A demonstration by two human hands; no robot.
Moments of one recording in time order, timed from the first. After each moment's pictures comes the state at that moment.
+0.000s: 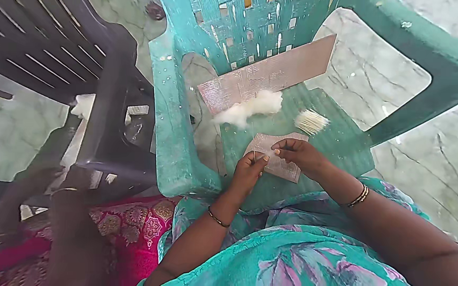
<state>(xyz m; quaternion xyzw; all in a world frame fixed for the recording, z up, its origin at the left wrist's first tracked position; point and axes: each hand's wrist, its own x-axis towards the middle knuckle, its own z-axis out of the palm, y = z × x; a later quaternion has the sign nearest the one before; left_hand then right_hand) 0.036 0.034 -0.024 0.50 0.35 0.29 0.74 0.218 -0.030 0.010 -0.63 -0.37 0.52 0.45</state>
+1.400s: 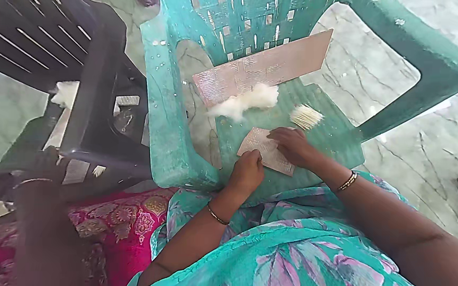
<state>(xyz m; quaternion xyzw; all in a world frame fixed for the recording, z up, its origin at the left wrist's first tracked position) 0.042 0.028 0.000 0.81 0.44 0.01 0.39 0.245 -0.021 -0.026 -0.66 -0.70 0.18 0.19</state>
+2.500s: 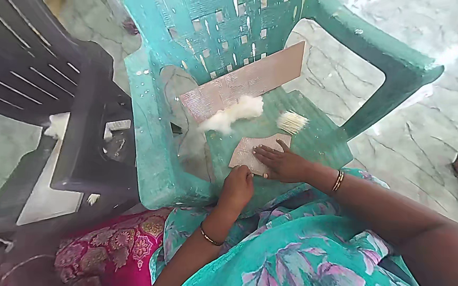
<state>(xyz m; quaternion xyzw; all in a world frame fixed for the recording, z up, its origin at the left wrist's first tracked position) 0.028 0.022 -0.004 0.84 0.42 -0.01 0.35 0.237 -0.036 -0.025 -0.60 -0.77 0.22 0.01</state>
